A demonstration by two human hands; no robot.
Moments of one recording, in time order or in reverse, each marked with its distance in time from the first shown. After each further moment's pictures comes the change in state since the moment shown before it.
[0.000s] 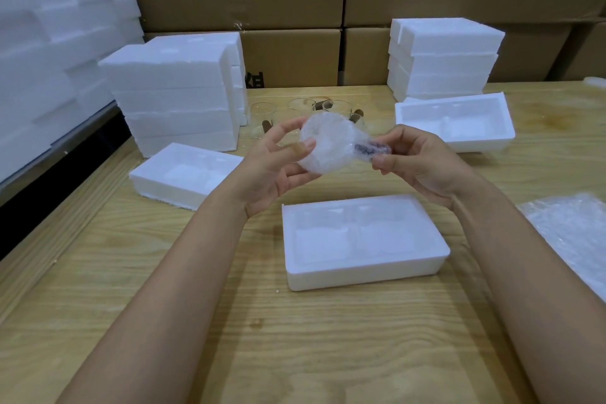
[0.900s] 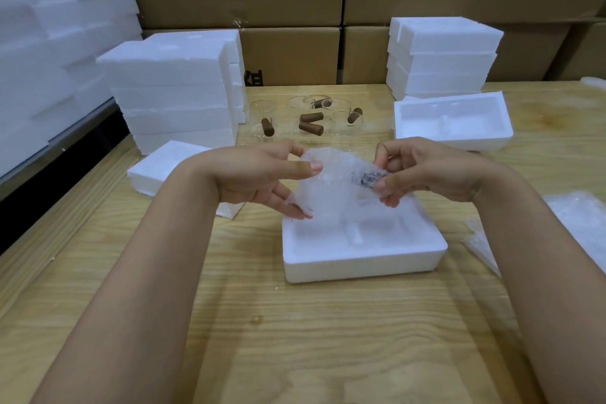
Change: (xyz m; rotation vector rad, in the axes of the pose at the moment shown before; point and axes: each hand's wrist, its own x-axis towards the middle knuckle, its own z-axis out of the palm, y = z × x) left_hand -0.019 0.041 0.004 0.503 -0.247 -0.451; right_hand -0.013 -0.032 0.003 -0.375 -0.305 0.293
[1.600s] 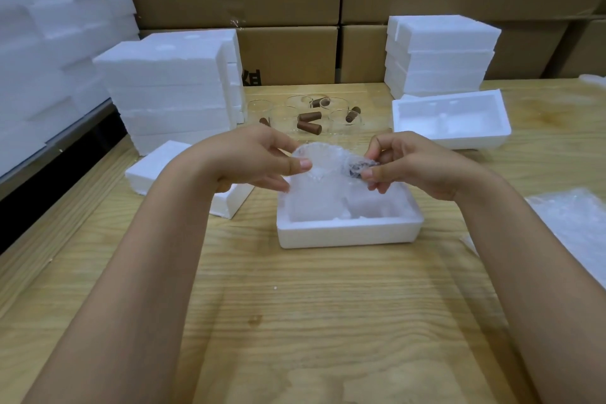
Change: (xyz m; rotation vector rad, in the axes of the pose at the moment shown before) left_hand -0.010 0.017 0.006 0.486 0.356 -0.052; right_hand 0.013 0.004 0.010 -0.017 0.176 -0.066
